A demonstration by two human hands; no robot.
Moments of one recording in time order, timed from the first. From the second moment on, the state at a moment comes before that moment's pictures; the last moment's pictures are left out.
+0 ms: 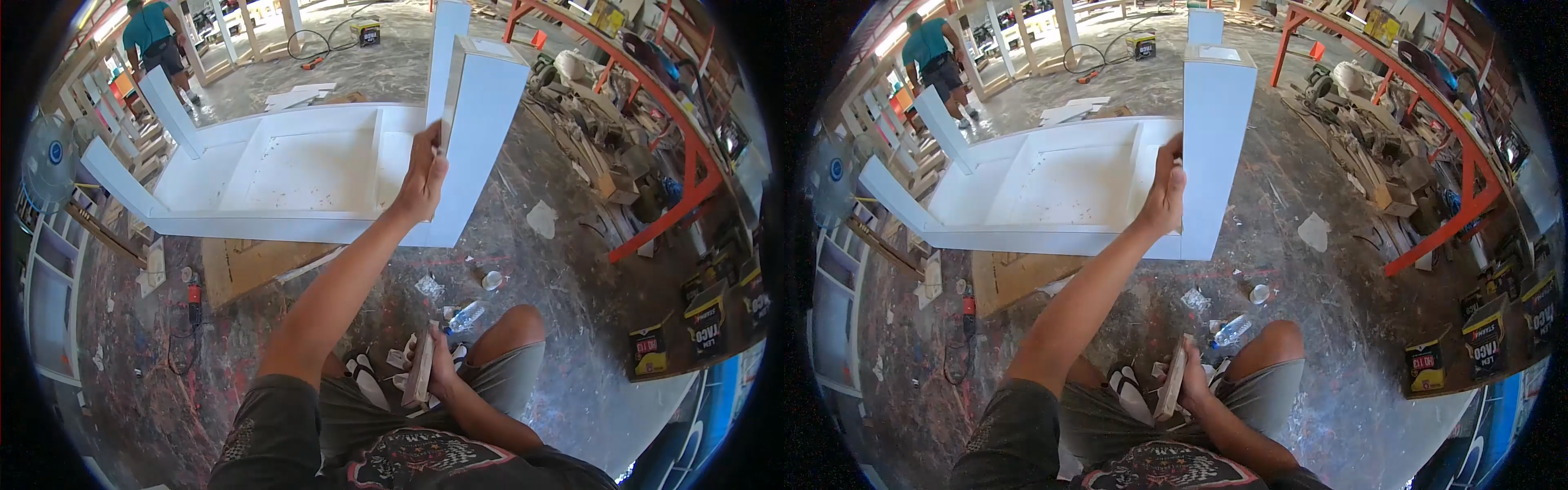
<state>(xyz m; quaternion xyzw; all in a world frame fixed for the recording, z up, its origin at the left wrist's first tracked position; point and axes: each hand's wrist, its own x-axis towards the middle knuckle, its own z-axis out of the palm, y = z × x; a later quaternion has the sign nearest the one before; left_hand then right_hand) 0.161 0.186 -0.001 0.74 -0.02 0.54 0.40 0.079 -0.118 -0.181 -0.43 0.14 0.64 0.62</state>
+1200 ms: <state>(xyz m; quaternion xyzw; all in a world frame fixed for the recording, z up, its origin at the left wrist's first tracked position) -0.160 0.261 -0.056 0.88 0.38 0.28 -0.05 0.145 0.010 -0.060 -0.74 -0.54 0.07 0.39</state>
